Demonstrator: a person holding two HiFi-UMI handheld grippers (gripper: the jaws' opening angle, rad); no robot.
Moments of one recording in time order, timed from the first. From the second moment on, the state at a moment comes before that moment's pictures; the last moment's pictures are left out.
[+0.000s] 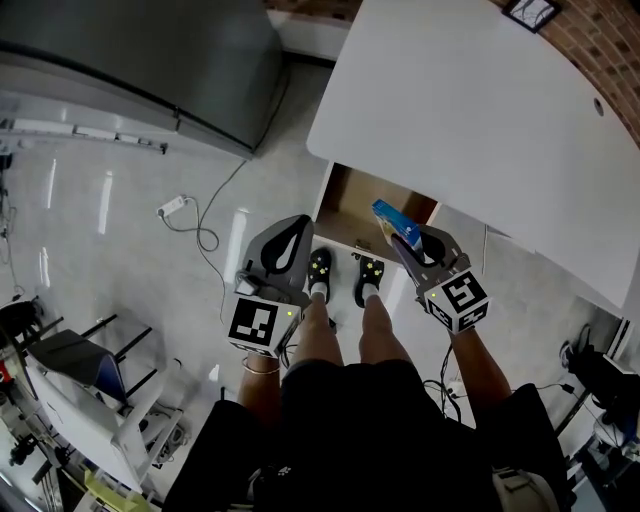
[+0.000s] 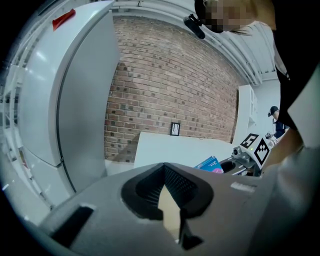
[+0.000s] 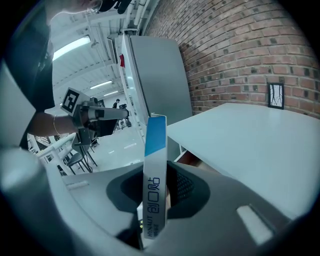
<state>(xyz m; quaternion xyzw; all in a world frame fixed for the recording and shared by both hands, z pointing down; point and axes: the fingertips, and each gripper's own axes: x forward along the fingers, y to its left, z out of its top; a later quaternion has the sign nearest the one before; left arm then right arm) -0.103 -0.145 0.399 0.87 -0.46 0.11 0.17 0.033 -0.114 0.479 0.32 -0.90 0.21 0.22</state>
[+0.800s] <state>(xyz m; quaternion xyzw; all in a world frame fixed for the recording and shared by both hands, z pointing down) -0.100 -0.150 0.449 0.86 -0.45 0.13 0.18 0.025 -0.118 0.543 0.30 -0.89 0.23 0.26</state>
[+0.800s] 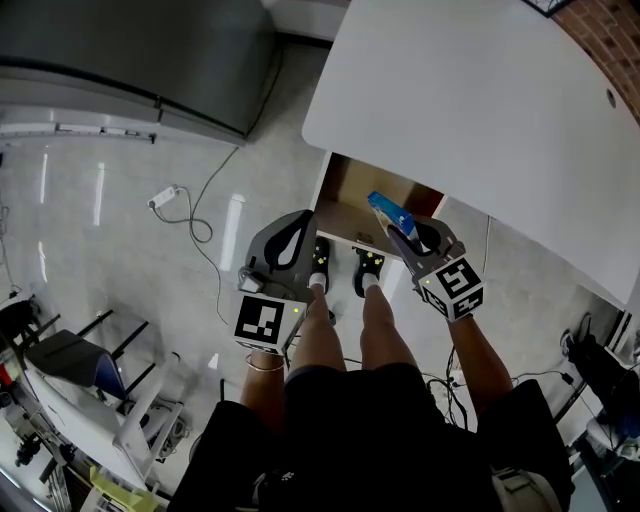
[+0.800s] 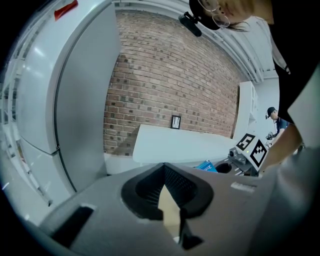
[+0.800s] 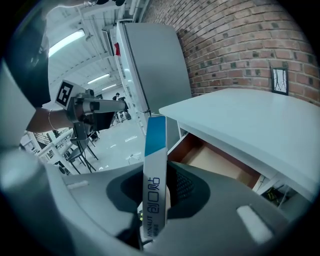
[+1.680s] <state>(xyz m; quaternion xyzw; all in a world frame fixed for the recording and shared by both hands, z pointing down) -0.108 -0.155 0.496 0.86 -0.45 0.14 0.19 0.014 -0.109 0.611 0.23 -0.88 0.18 0.36</state>
